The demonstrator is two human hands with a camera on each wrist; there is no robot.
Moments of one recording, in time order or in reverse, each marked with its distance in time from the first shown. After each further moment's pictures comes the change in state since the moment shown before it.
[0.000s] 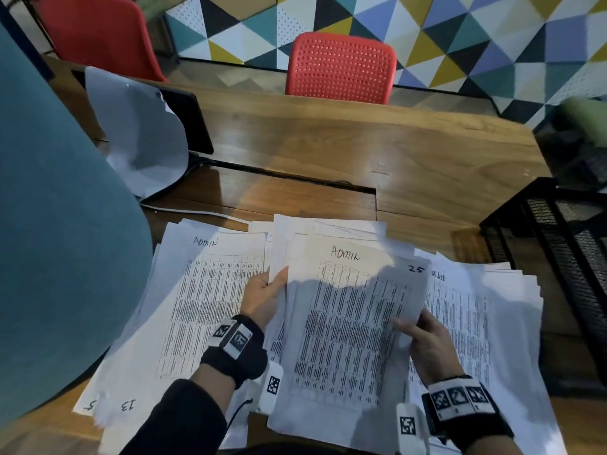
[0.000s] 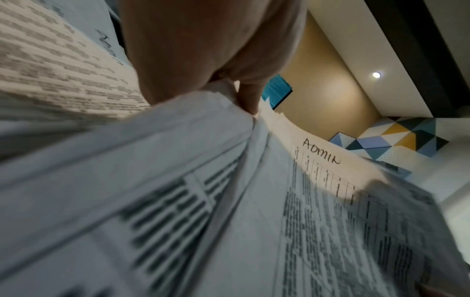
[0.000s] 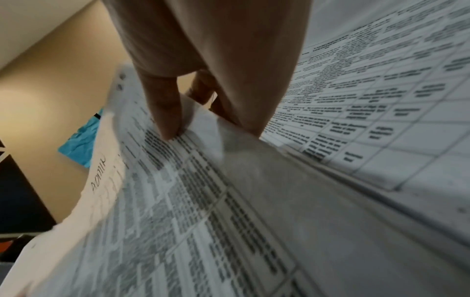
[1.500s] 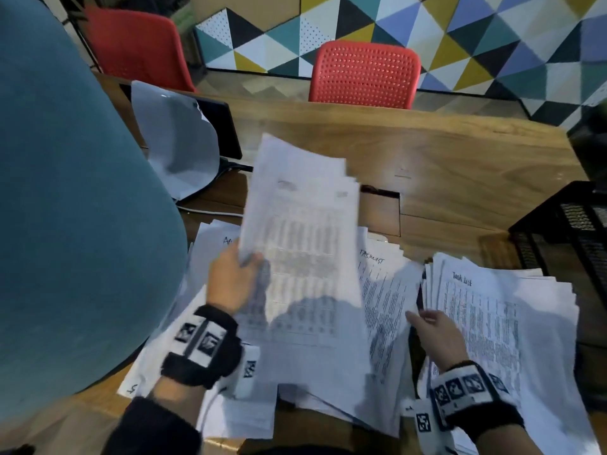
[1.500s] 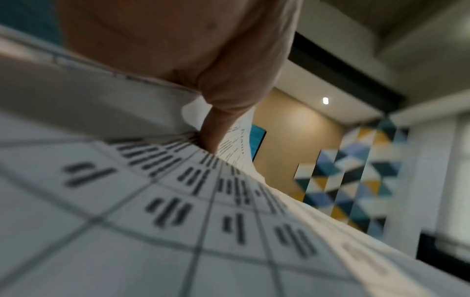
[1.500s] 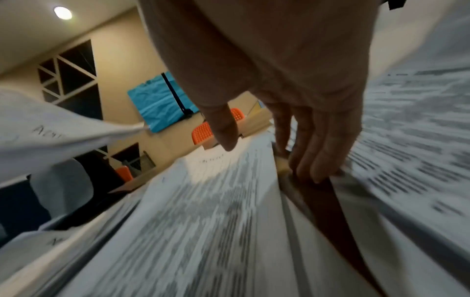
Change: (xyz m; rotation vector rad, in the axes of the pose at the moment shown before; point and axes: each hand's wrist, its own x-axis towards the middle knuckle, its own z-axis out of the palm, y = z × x) left_hand -0.021 0.069 -0.075 0.492 0.289 0.109; right_hand 0.007 -0.005 0.030 -0.853 0.234 0.113
